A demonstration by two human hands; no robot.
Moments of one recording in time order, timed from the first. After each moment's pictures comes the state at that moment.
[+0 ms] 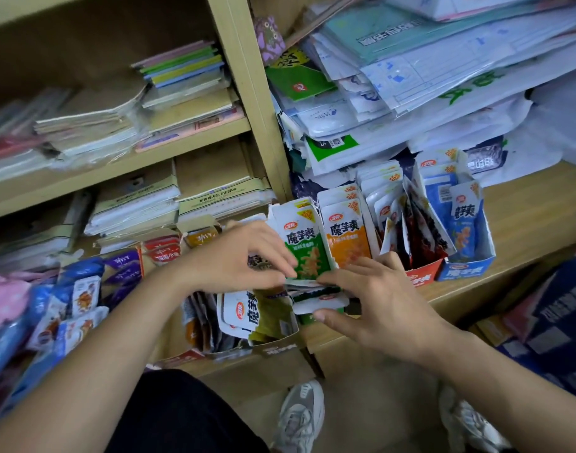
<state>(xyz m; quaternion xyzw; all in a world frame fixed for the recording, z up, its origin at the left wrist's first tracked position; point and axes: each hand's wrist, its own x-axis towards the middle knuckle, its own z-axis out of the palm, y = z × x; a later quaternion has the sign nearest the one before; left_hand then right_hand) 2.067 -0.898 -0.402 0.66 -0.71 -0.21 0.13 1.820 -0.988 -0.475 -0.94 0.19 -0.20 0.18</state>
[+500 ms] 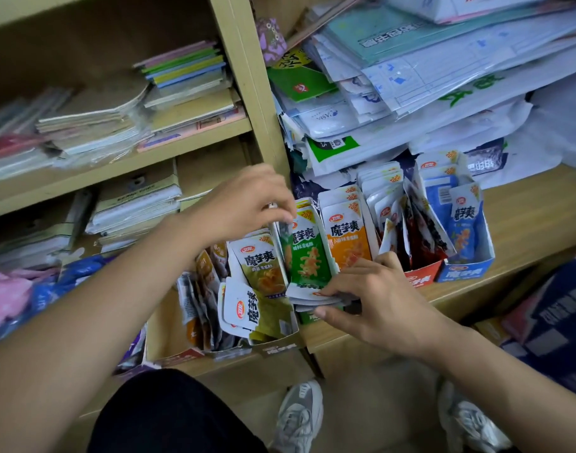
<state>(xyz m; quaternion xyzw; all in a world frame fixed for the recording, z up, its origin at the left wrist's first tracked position) 2.075 -0.952 -0.370 0.63 -0.77 0.01 0.10 1.821 -0.995 -0.477 -0.95 0.17 -0.18 0.21</state>
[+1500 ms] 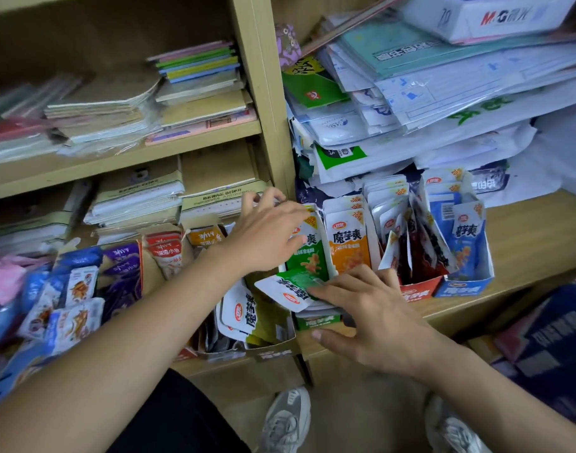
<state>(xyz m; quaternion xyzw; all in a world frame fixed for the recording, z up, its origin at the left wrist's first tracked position) 2.051 -0.953 -0.421 0.75 -0.66 0.06 -0.02 1.821 -0.989 -0.474 -0.96 0.18 -0.10 0.17</state>
